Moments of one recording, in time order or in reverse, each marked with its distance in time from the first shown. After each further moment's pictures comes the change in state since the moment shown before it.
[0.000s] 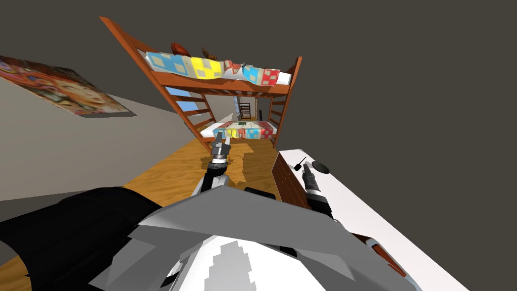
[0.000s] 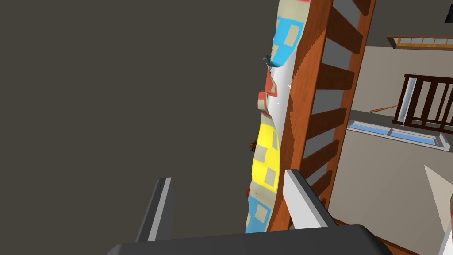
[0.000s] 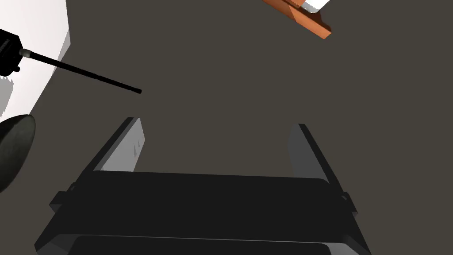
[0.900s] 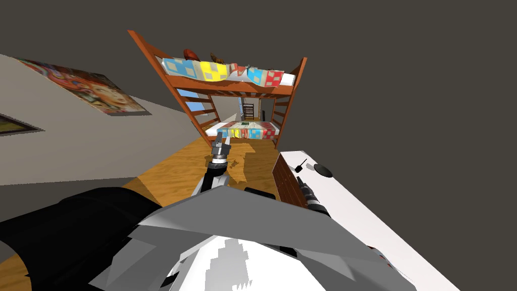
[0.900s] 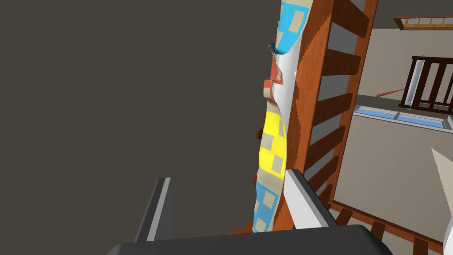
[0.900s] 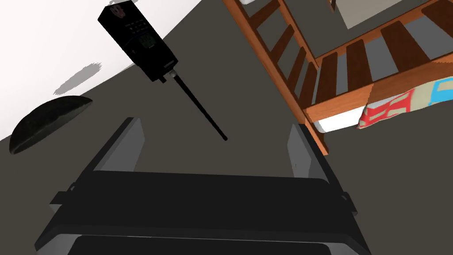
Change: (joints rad) left arm 0.000 0.000 0.000 0.000 0.000 0.000 0.000; right arm 0.014 -0.141 0.015 0.251 0.194 0.055 0.155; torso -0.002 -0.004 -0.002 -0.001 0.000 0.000
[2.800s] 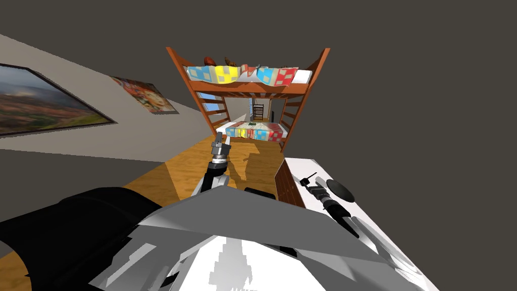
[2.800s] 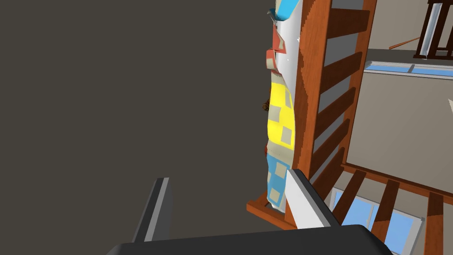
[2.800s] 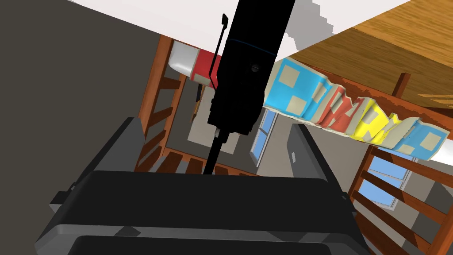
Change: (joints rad) left arm 0.000 0.000 0.000 0.000 0.000 0.000 0.000; right arm -0.191 -0.403 0.070 0.279 0.316 0.066 0.326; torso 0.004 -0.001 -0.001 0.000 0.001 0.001
